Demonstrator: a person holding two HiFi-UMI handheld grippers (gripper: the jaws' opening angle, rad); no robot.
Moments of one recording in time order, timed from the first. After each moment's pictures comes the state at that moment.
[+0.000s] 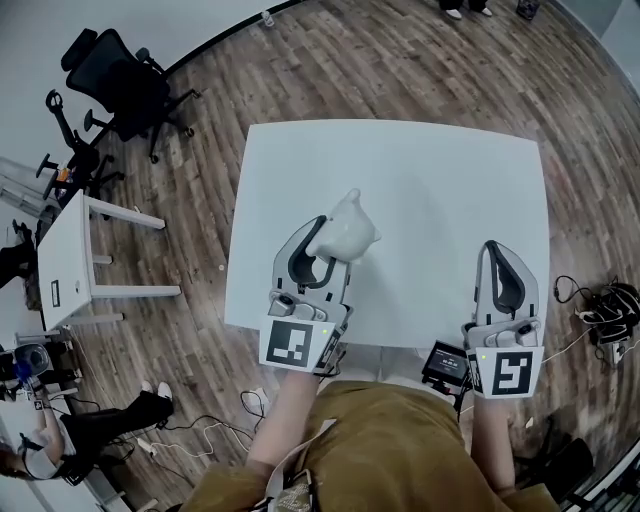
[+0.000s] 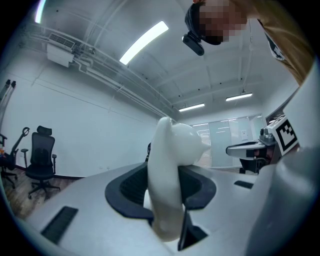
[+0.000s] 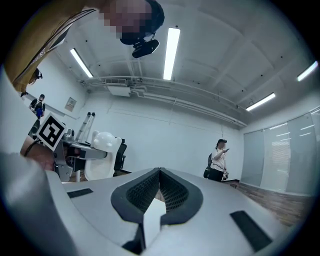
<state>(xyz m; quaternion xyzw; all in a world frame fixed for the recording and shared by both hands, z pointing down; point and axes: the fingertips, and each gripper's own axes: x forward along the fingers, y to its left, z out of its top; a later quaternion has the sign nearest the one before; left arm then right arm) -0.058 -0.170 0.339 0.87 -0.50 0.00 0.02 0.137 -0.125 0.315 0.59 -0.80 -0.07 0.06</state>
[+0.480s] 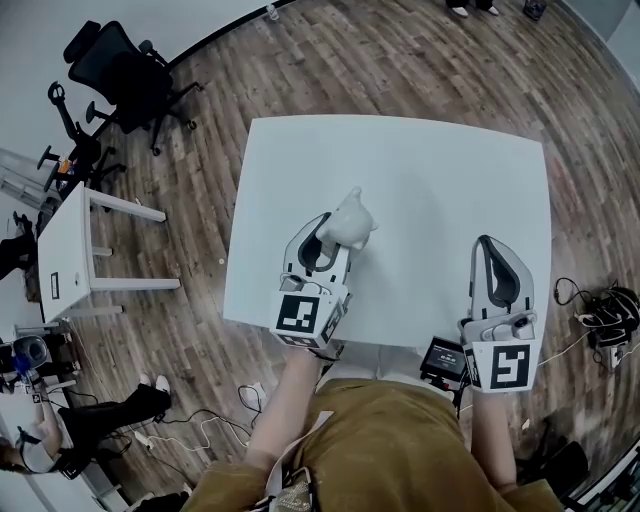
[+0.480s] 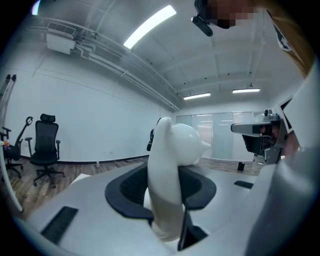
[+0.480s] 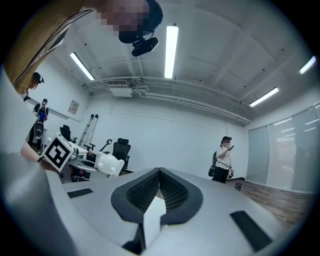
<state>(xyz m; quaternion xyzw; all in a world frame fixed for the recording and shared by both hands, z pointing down) -0.064 -0.190 0.411 0.86 -0.50 0.06 0.08 0.128 -0.137 0.324 0.57 -0.82 -0.06 0.06</state>
